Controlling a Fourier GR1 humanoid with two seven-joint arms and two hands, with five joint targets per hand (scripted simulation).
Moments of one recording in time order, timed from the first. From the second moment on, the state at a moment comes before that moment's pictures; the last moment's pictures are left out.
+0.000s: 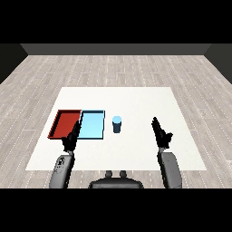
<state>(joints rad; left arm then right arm) 0.03 0.10 -0.02 -1.55 0.00 0.01 -0.04 -0.02 -0.09 -0.02 -1.59 0.00 0.02 0.02</state>
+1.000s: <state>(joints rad) -0.01 0.07 0.04 -1.64 0.10 -0.09 -0.36 -0.33 0.00 0.08 -1.32 -0.11 -0.08 -0.23</state>
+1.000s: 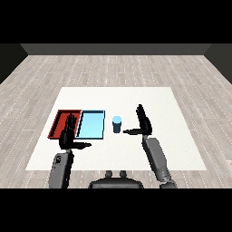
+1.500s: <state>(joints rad) -0.01 0.08 0.07 -1.63 0.11 -0.11 -0.40 -0.36 0.00 0.11 -1.26 -0.17 -0.09 -0.27</state>
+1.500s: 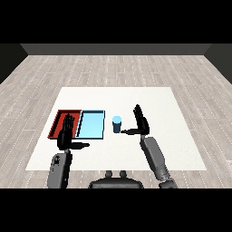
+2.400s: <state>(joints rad) -0.02 0.07 0.09 -1.64 0.14 -0.12 -0.38 -0.52 0.00 0.24 -0.98 -0.46 -0.20 -0.42</state>
